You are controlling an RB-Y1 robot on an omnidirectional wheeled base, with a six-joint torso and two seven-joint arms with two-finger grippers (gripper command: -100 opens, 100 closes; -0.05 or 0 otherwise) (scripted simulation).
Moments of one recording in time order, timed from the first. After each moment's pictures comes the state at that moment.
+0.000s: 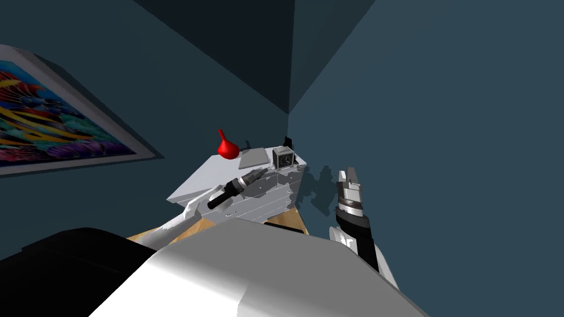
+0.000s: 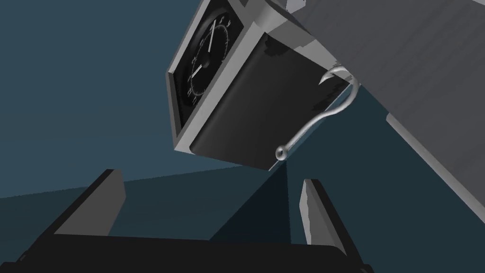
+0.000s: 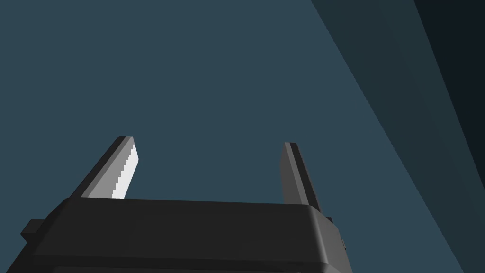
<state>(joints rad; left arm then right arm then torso) 0.28 0.86 -0.19 -2.11 -0.23 -0.26 -0.07 0.54 -0.02 0.04 -2.28 0.08 -0.51 0.17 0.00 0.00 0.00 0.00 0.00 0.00</state>
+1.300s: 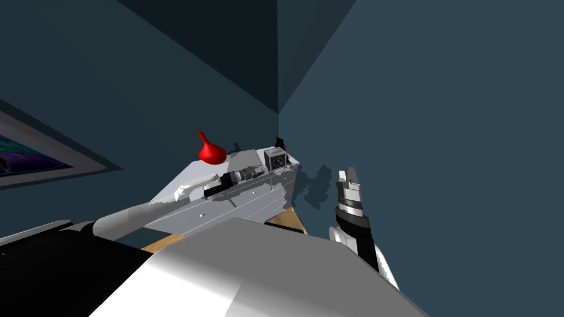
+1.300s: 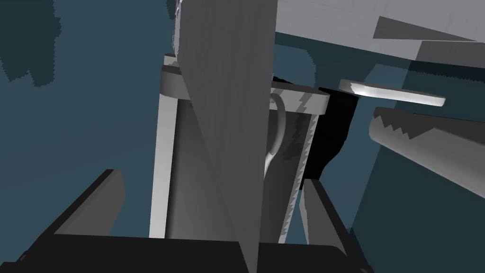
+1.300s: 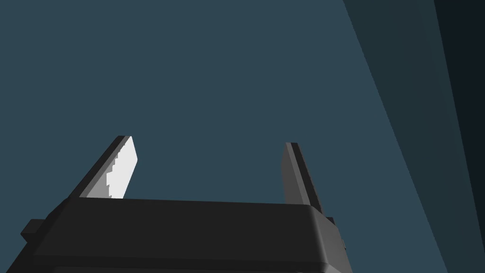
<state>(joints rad) 0.17 1.22 -0.24 -2.04 -0.36 -0.20 -0.06 0.54 -0.02 0.04 -2.28 0.08 -0.51 0.17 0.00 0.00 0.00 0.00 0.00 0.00</state>
